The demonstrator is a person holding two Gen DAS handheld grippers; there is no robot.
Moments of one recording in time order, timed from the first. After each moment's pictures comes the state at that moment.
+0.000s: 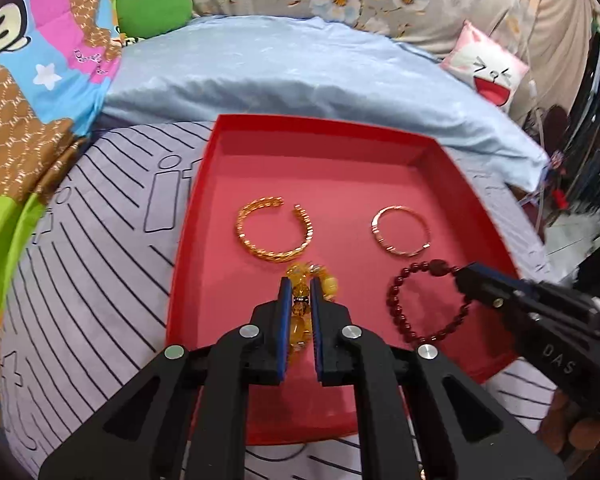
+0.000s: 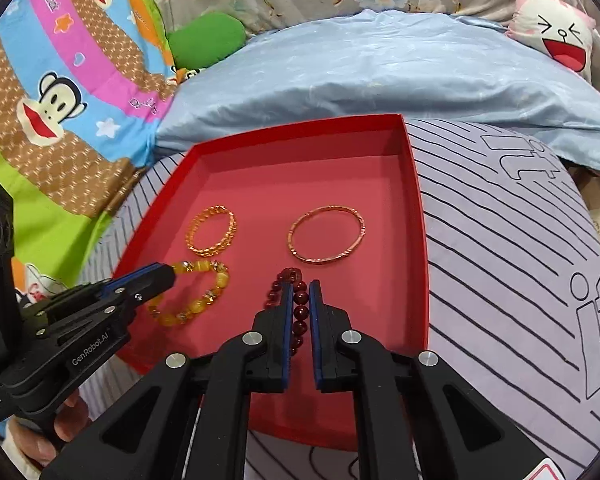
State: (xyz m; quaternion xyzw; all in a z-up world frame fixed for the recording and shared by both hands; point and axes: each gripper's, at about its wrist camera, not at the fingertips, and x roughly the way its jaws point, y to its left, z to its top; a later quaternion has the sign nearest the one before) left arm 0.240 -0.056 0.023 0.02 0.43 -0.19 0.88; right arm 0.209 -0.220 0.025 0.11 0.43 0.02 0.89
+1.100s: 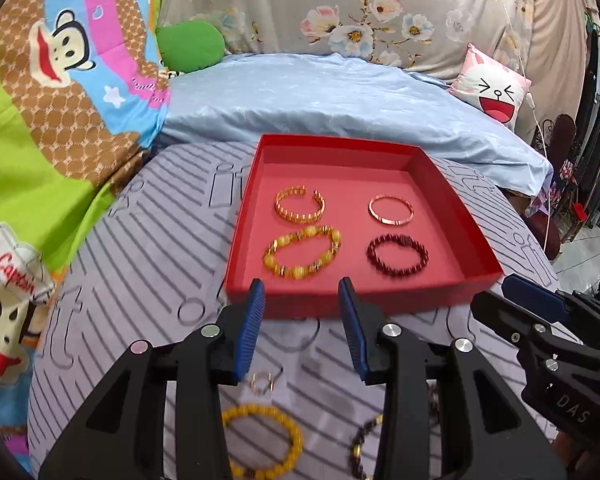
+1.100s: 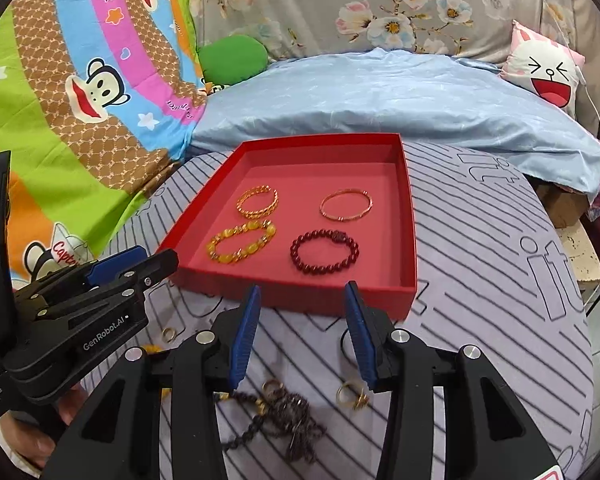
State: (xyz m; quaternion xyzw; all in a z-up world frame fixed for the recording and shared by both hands) left arm 0.133 -0.024 0.058 0.02 0.37 -0.14 0.92; right arm 0.094 -0.188 0.060 0.08 0.38 0.03 0.92
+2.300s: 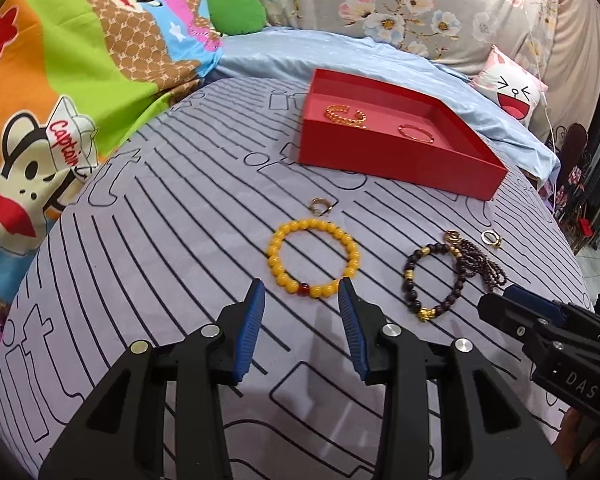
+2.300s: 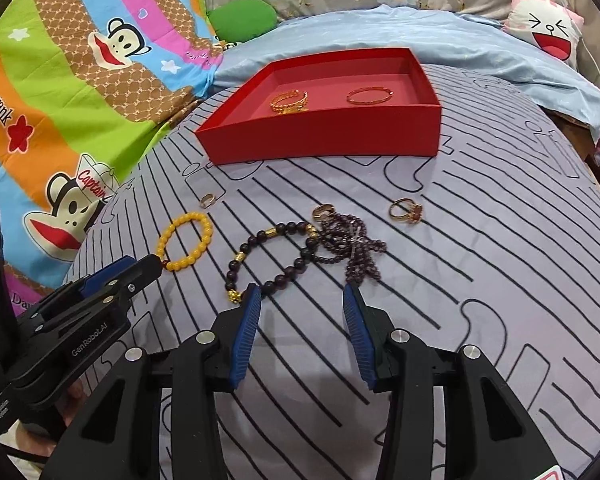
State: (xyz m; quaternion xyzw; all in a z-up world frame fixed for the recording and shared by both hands) left arm 0.032 0.039 0.003 -0.03 0.40 -0.10 0.91; right arm 0.014 -0.148 0.004 0.11 0.44 0.05 0.89
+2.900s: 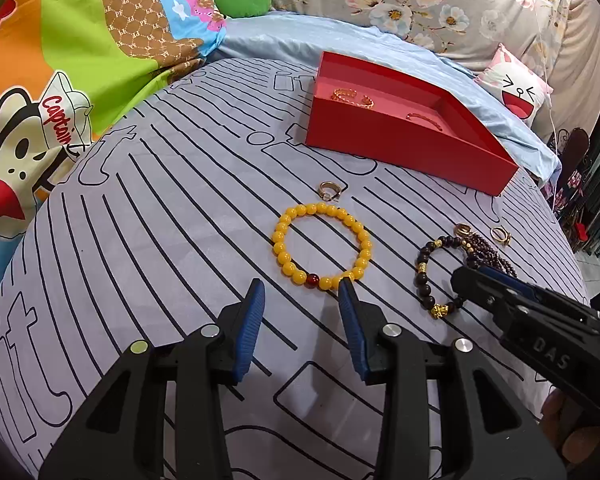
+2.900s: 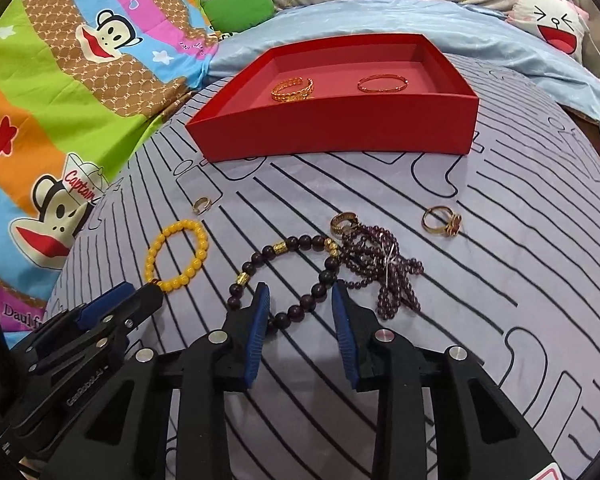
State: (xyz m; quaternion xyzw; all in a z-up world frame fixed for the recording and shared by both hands) left arm 0.041 0.043 -0.010 -0.04 0.43 -0.11 0.90; right arm 0.046 -0.133 -0.011 0.10 0.45 0.04 0.89
